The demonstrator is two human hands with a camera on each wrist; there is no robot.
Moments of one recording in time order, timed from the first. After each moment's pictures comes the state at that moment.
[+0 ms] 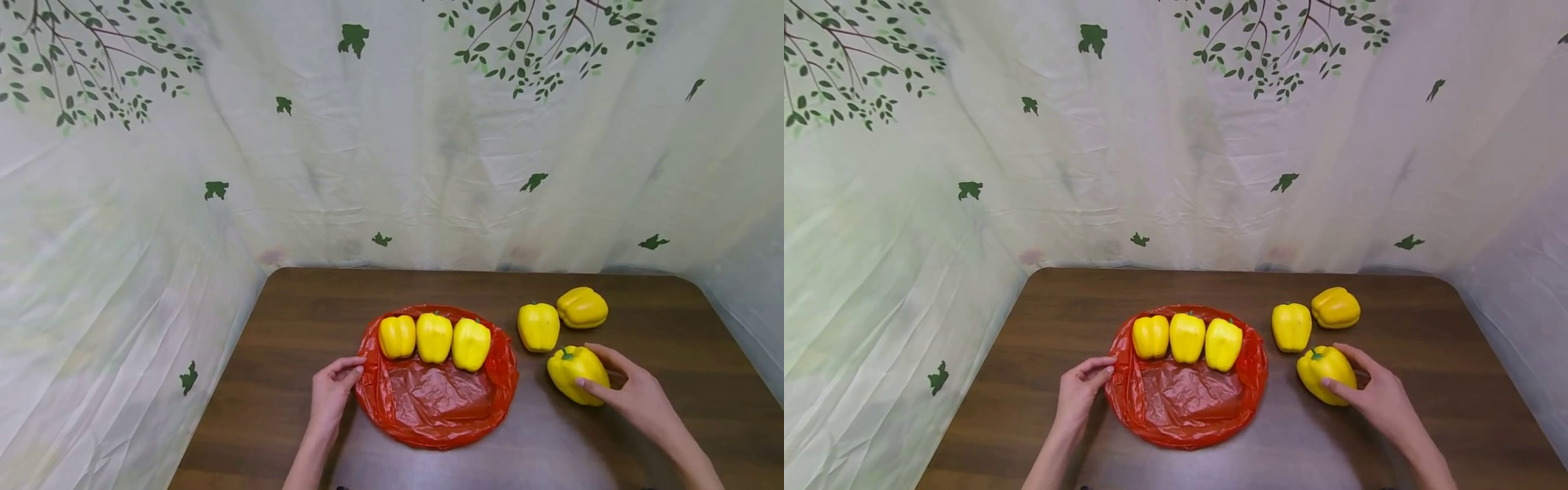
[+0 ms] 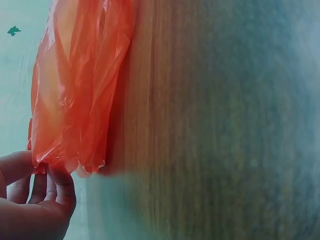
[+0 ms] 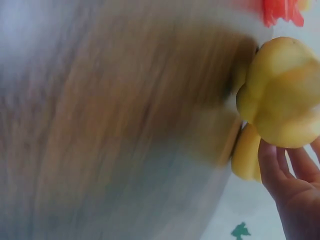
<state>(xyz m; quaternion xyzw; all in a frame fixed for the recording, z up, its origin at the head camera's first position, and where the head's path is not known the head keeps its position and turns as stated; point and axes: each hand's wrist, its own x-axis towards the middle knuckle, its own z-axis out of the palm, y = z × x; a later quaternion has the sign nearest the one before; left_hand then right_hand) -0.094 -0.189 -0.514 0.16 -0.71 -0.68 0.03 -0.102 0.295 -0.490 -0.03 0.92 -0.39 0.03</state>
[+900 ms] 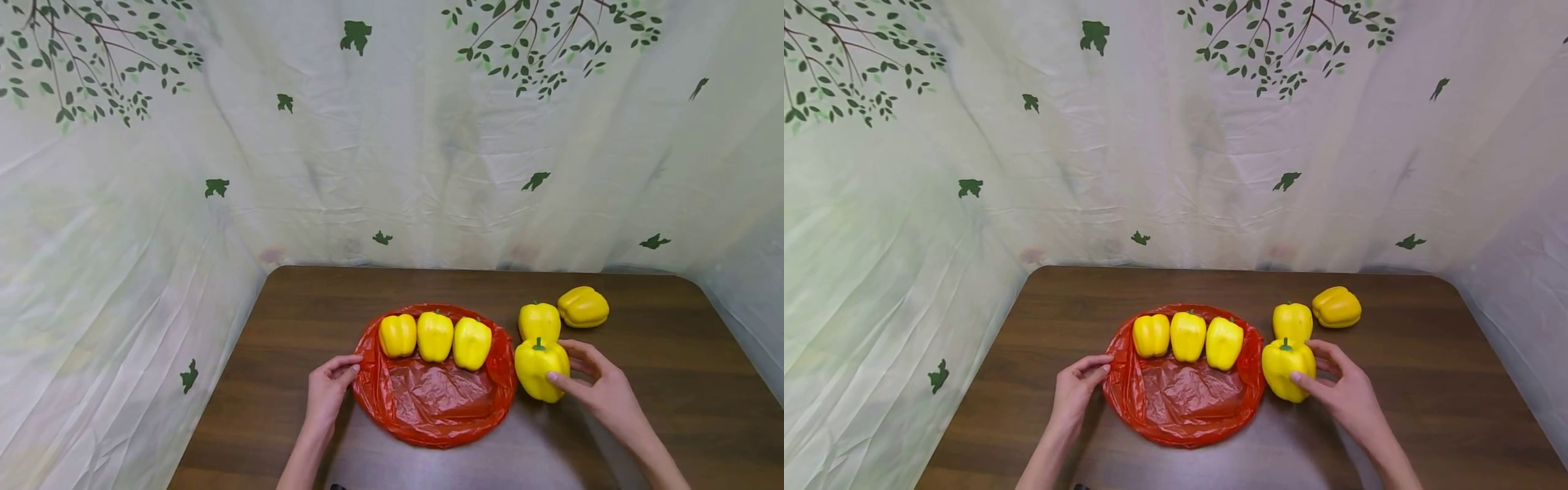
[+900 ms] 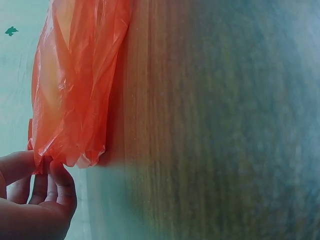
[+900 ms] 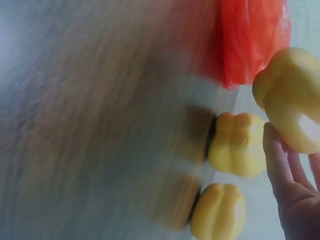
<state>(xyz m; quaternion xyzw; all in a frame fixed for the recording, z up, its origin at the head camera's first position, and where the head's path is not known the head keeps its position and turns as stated) -0.095 -0.197 -0.515 0.17 -0.72 -0.67 0.03 -0.098 0.243 -0.475 0.00 0.86 -0.51 0.04</state>
